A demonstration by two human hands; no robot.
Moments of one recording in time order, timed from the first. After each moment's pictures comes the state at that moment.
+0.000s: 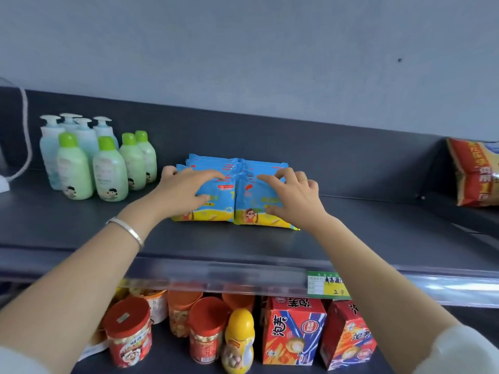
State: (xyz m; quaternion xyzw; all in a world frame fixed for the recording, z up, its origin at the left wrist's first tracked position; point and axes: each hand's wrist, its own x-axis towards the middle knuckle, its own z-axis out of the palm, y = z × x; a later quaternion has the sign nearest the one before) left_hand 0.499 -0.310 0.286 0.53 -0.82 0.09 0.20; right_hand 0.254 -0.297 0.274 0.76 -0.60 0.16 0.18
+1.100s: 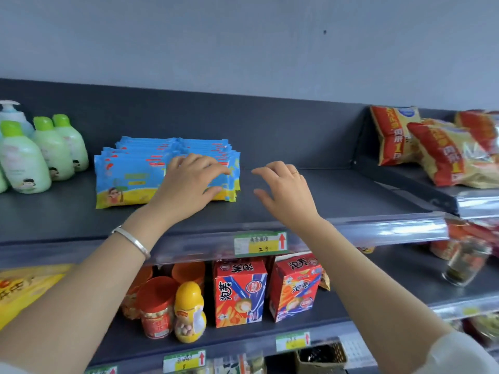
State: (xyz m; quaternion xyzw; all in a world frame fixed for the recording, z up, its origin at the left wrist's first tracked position) left_hand 0.376 -0.262 0.264 0.37 -0.86 0.17 0.31; right_hand 0.167 -0.220 0.248 0.73 -0.58 0.30 0.20
